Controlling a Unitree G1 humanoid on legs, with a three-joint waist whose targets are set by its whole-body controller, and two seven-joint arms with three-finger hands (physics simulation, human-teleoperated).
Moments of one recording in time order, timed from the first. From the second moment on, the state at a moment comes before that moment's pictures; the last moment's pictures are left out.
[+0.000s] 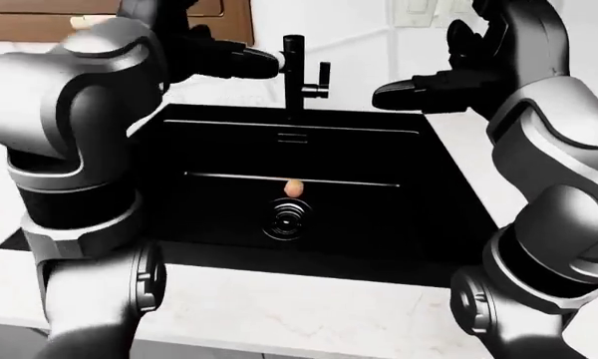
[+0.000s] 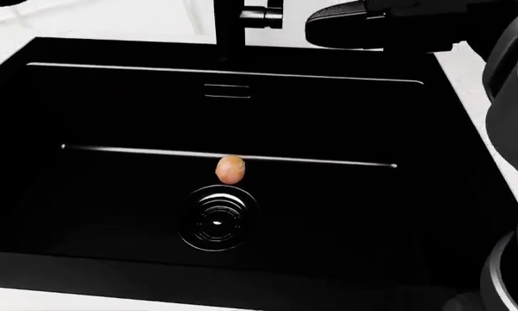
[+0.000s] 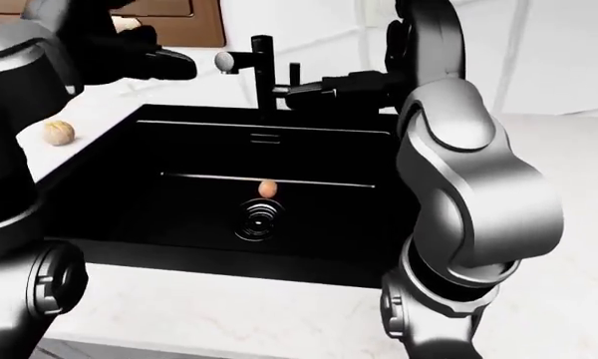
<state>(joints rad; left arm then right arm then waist) -1.23 0.44 0.10 -0.04 -0.38 1.26 0.07 -1.01 -0.28 -0.17 -0.58 0.18 1.37 -0.17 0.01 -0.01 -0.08</state>
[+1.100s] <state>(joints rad) -1.51 0.31 0.12 1.00 0.00 0.78 -0.16 -0.96 -0.38 -0.27 -0.61 0.28 1.36 -0.17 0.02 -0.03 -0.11</state>
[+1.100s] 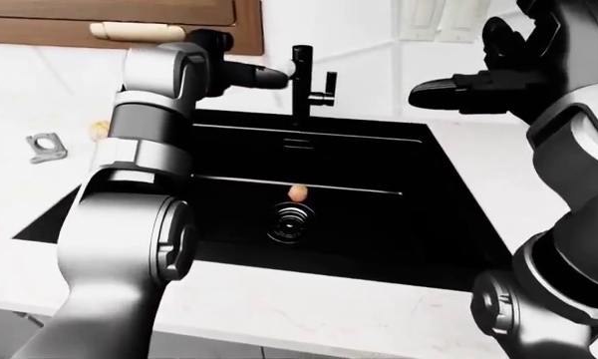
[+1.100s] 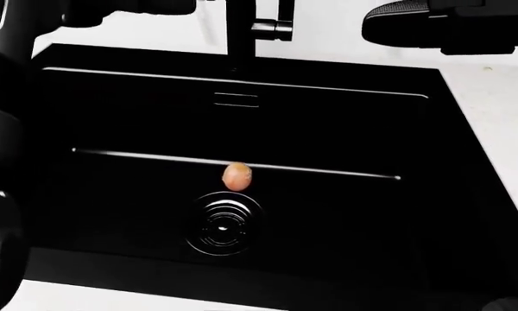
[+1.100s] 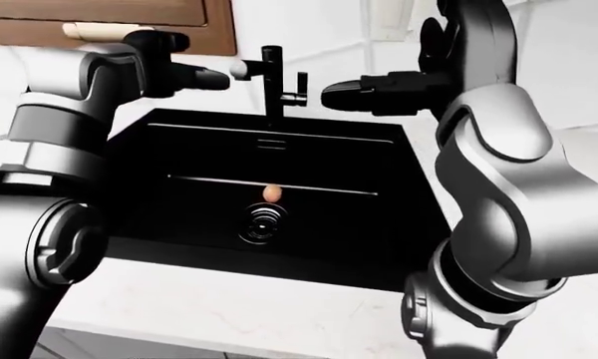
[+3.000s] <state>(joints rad) -1.42 0.03 0.03 0.86 0.00 0.84 -0.08 -0.82 -0.56 -0.39 -0.65 0.63 1.29 -0.34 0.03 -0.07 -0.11</state>
